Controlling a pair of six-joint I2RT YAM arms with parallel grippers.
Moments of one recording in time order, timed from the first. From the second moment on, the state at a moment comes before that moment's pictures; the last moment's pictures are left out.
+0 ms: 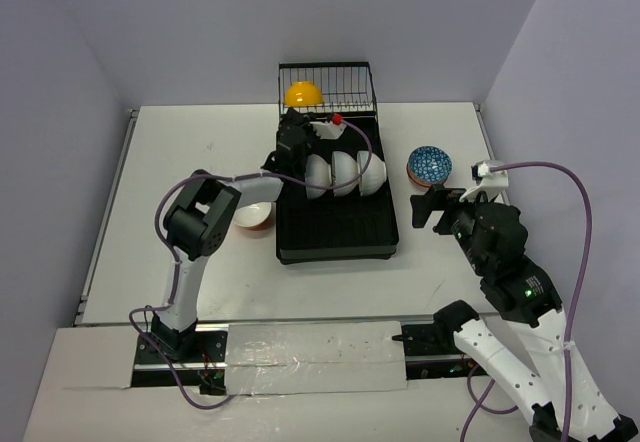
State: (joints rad) left arm -0.62 2.17 1.42 0.78 -0.47 1.02; right arm 0.44 0.52 0.89 -0.64 0.27 0.30
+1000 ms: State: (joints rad) left arm -0.63 1.47 1.32 0.10 -0.50 0.00; right arm 0.44 0.52 0.89 -0.62 0.19 0.30
